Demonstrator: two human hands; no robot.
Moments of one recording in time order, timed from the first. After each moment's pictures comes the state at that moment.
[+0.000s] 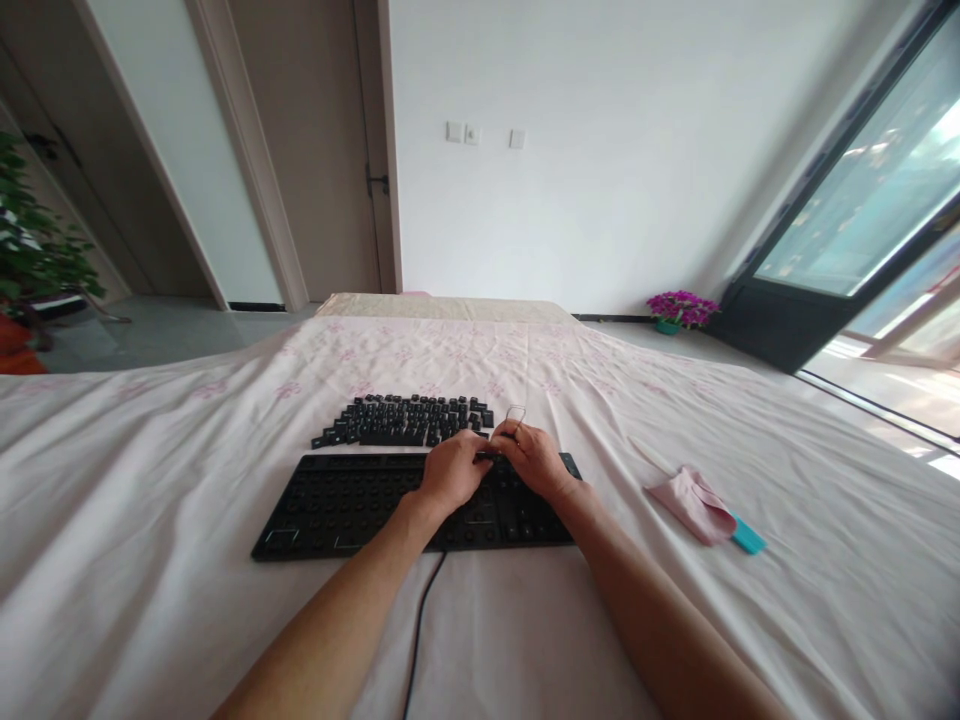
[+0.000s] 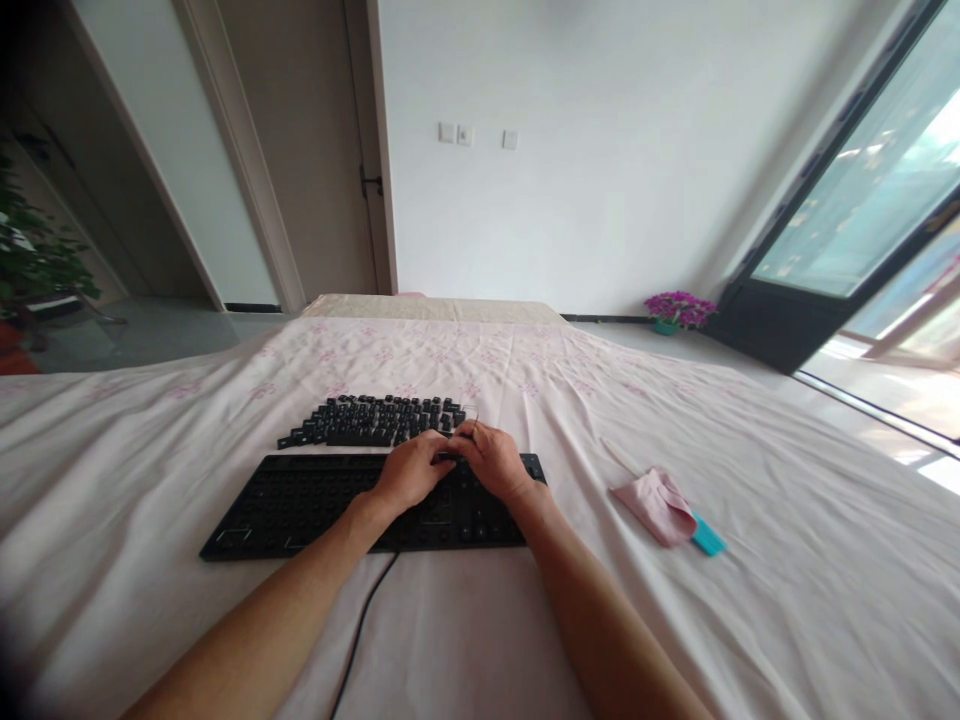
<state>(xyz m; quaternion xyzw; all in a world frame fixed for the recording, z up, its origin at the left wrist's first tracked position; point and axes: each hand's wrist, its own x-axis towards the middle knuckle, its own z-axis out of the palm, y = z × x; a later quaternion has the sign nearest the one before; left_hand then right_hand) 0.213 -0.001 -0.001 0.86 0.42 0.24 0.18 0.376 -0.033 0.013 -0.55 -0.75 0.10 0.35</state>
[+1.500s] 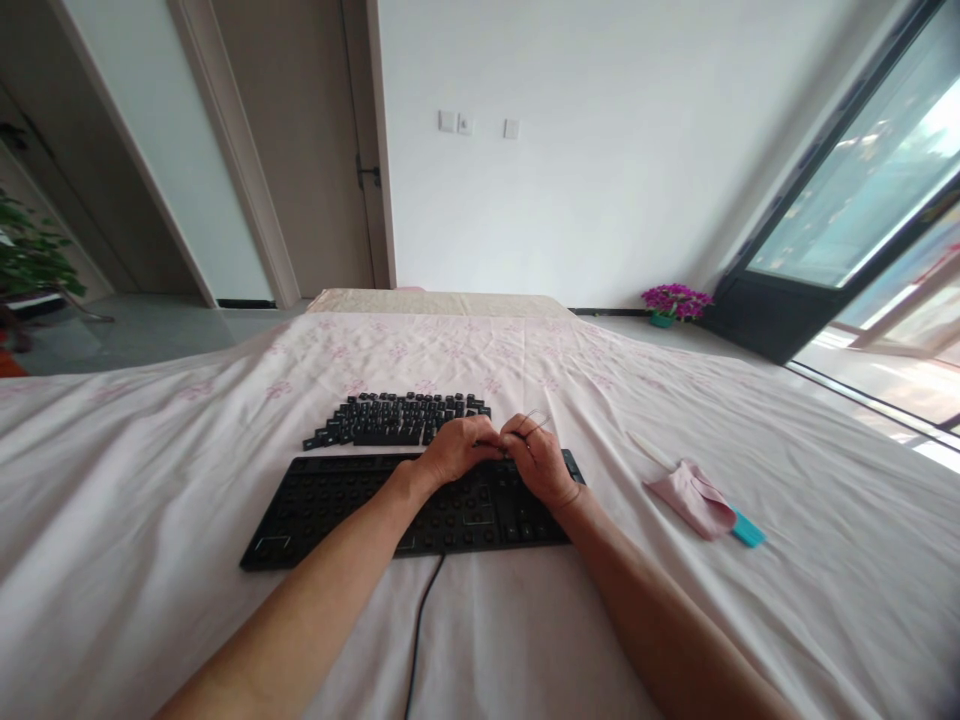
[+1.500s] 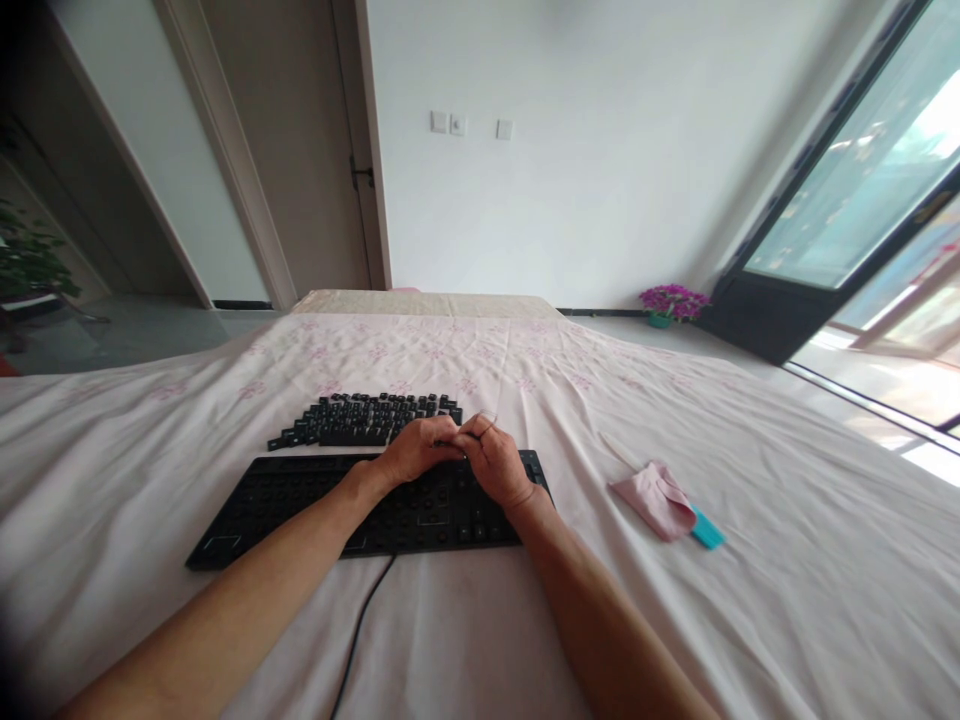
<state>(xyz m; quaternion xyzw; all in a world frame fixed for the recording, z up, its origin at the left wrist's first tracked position) 0.218 0.044 -0.006 0.89 0.19 0.29 0.30 0.375 -0.039 0.004 -0.49 -0.72 0.11 0.48</state>
